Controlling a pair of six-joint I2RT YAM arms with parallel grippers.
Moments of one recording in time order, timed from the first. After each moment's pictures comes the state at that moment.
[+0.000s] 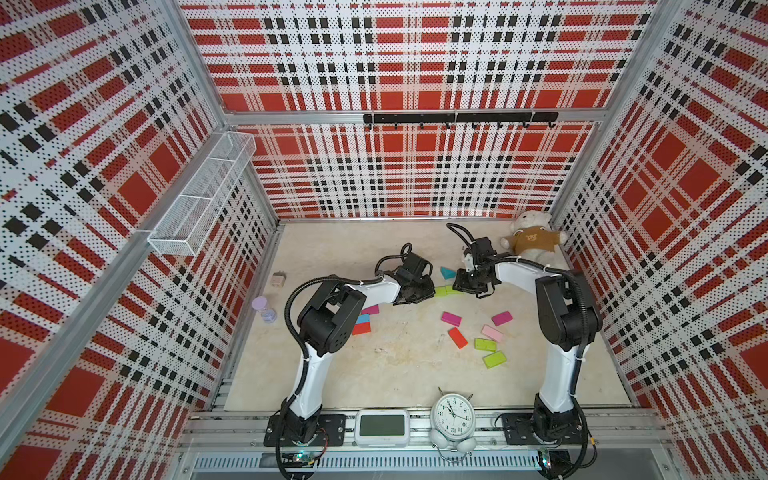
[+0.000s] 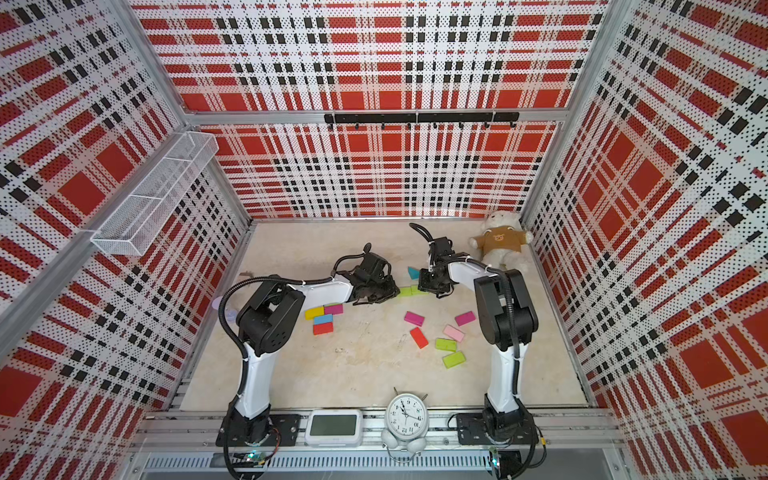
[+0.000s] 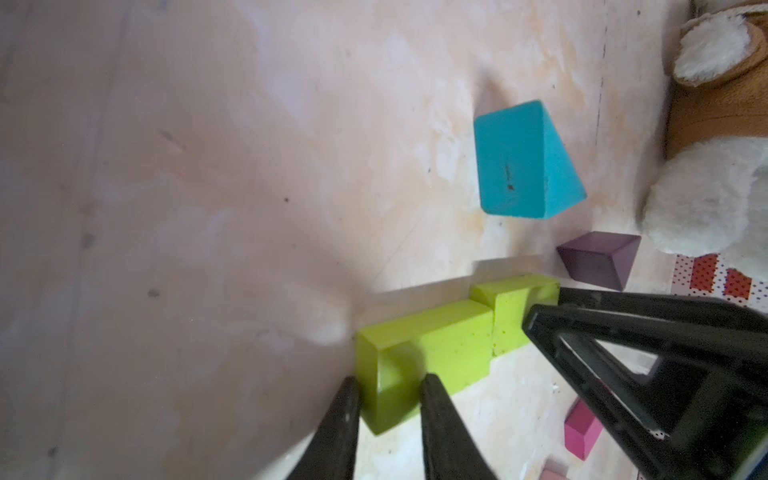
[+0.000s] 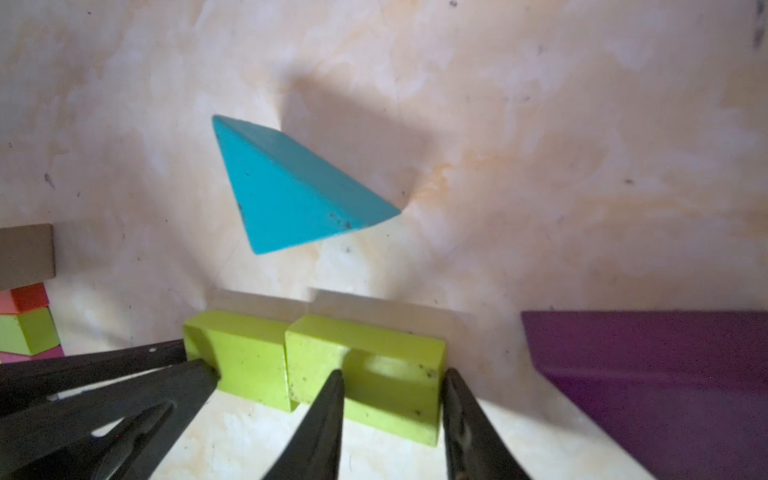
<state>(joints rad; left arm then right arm) -0.65 2.12 1.38 -0.15 0.21 -0.90 0.29 1.99 1.33 -0.52 -0.24 0.33</state>
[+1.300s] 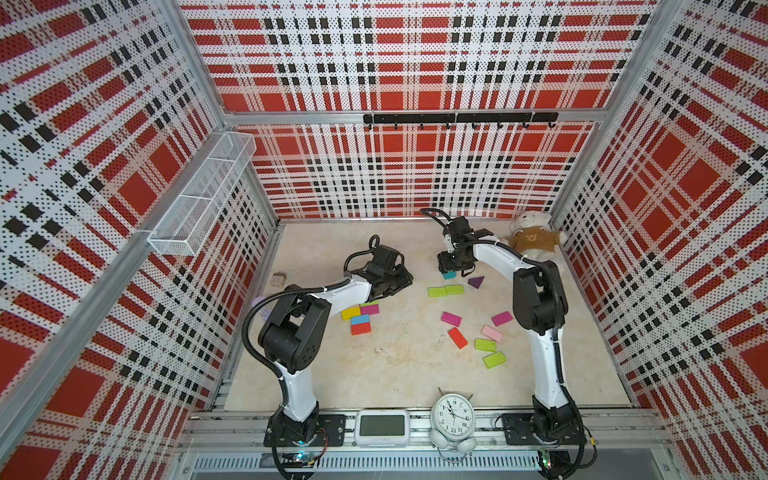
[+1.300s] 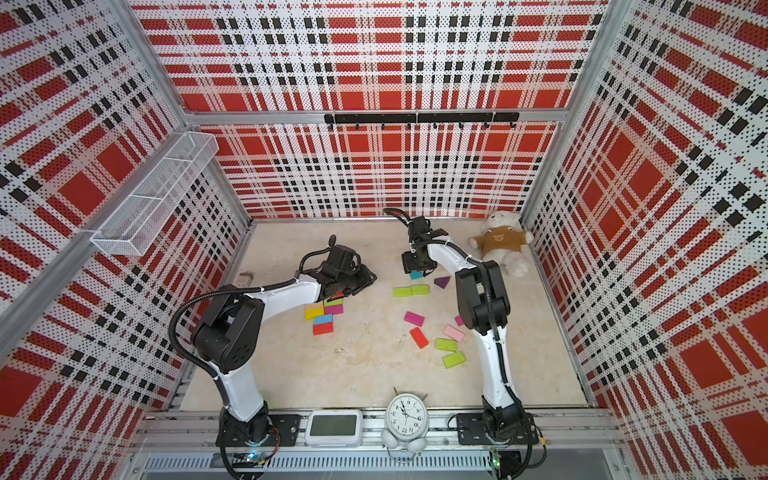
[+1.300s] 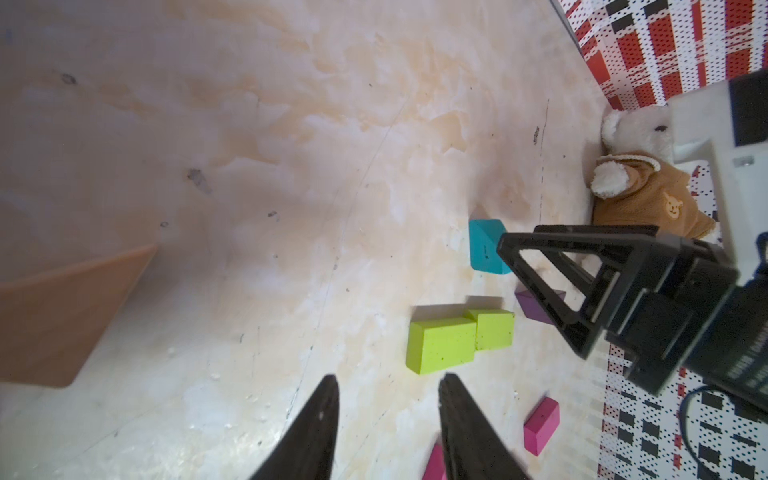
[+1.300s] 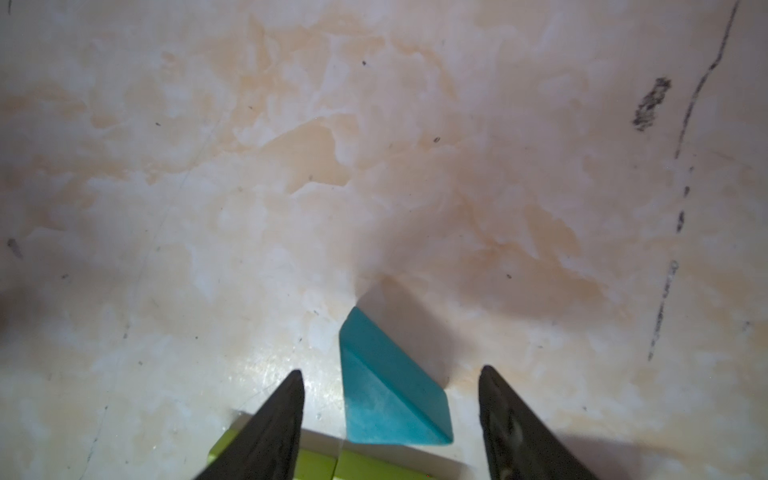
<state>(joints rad) -0.51 1.86 1.17 -0.09 0.18 -0.91 0.39 2.24 1.84 -0.77 -0.02 0.12</state>
